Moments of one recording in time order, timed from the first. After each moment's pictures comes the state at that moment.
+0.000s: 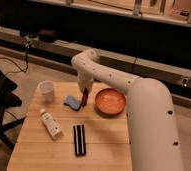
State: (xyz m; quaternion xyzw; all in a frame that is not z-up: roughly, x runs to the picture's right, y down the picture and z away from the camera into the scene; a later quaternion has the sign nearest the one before) arm -0.043 0.021 0.888 -0.20 -0.24 -0.68 0.67
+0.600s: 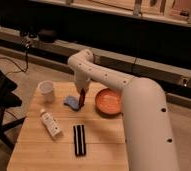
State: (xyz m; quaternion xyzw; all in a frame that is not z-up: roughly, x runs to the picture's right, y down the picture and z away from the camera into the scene) arm -0.061 0.025 0.894 -0.20 -0.25 -0.69 0.65
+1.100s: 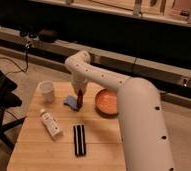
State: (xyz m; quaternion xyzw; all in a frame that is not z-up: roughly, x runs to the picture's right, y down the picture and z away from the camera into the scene) arm -0.074 0.033 0.902 -0.20 -0.26 -0.70 0.64
